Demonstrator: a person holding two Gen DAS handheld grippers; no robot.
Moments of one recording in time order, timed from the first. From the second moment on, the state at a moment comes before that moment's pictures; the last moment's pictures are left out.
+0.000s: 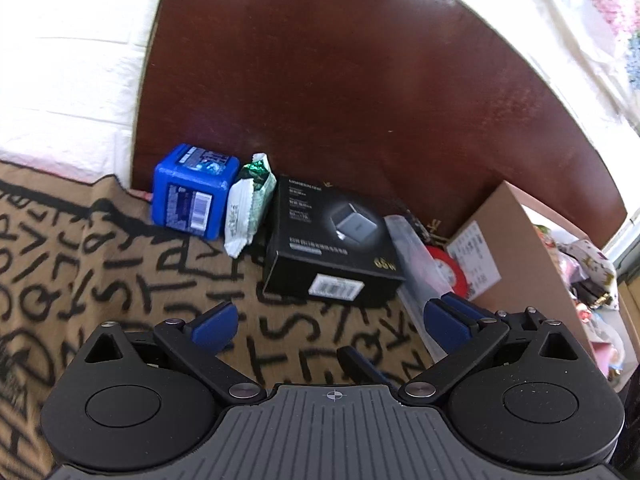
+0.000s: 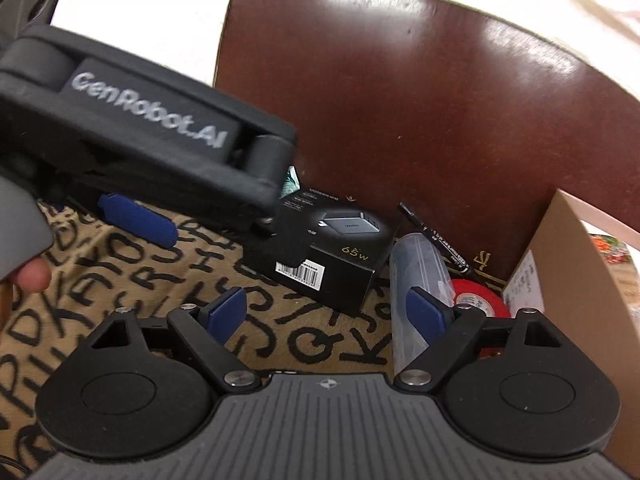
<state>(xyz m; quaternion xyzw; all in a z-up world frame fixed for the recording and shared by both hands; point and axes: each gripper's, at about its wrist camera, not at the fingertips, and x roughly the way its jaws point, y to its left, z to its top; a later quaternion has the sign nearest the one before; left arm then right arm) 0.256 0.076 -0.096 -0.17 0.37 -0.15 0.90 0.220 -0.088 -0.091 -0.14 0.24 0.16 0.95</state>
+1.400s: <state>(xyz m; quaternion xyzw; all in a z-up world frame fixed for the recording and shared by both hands) 0.149 0.035 -0.097 -0.14 0.40 -0.16 0.89 0.106 -0.125 -0.083 -0.11 0.30 0.24 0.92</state>
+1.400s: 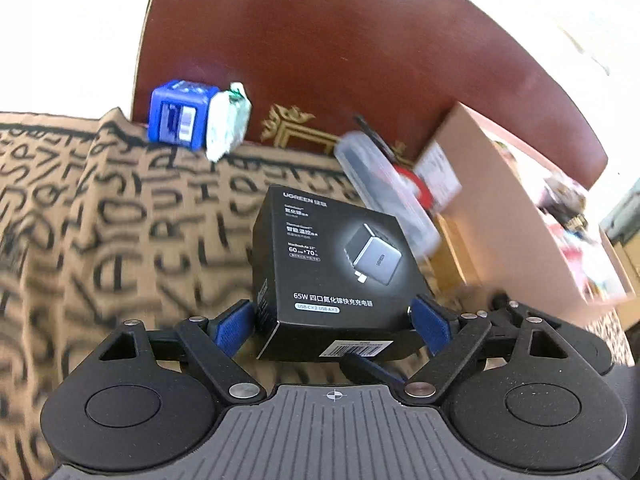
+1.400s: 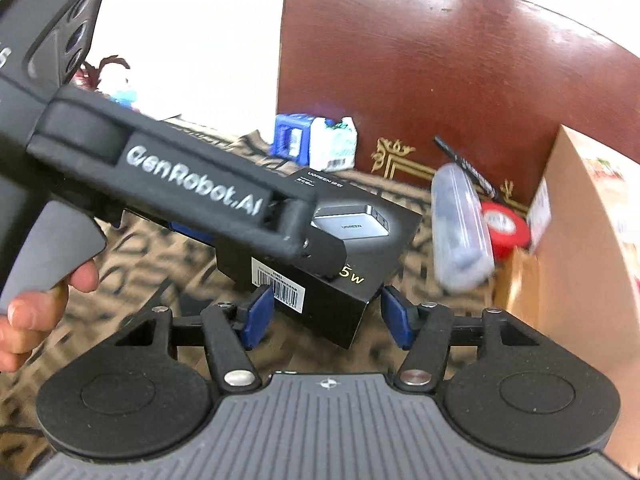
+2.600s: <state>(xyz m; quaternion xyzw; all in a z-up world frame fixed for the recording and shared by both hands) 0.055 -0.043 -0.109 -0.09 0.45 -0.21 0.86 0.002 -0.196 -0.083 -0.12 0.31 0.25 0.91</state>
